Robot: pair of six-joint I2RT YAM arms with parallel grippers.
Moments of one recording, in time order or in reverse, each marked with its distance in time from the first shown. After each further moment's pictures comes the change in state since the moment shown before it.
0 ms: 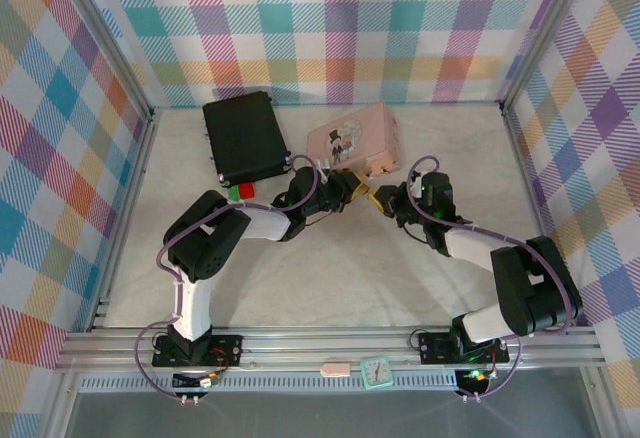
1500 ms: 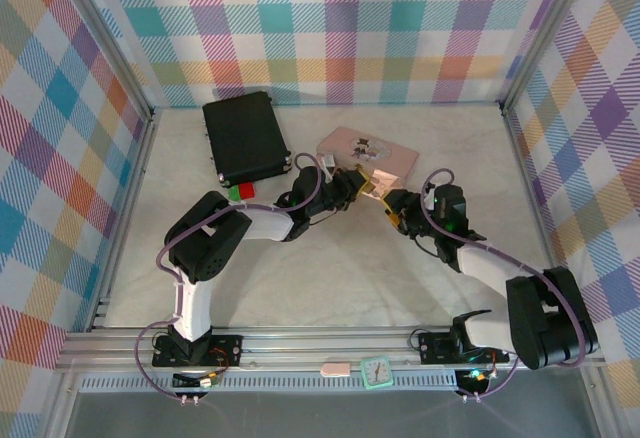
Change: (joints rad) left arm -0.019 0.000 0.026 0.008 -0.029 0.040; right arm -0.056 -0.197 -0.119 -0.109 0.027 -0.028
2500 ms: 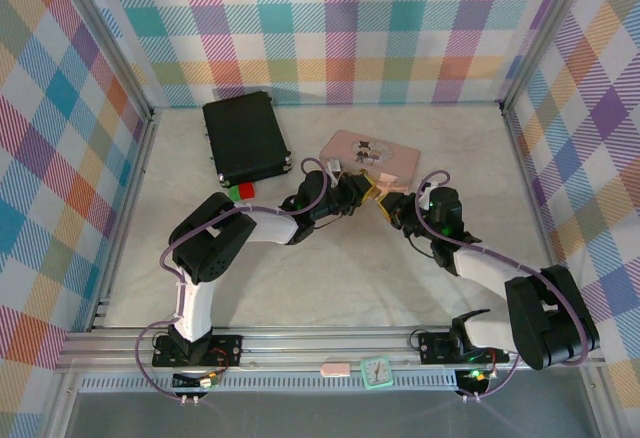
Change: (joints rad) left arm -0.038 0.015 0.005 0.006 -0.002 -0.045; right arm 0.052 0.017 -0.018 0.114 0.050 0.013
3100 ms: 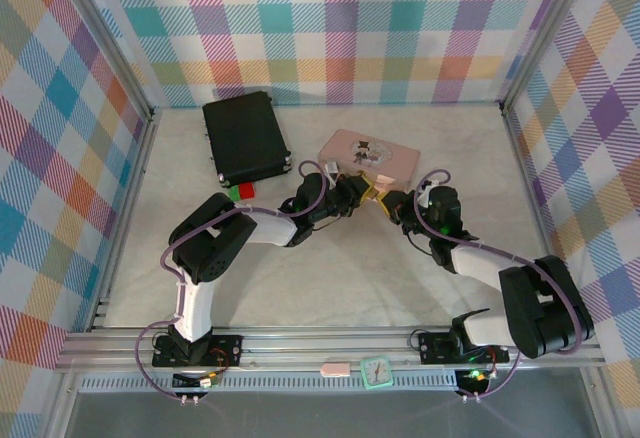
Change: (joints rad) left arm -0.001 0.000 -0.026 0.032 -0.030 -0.026; right arm 0.000 0.066 0.002 0.097 0.014 0.058
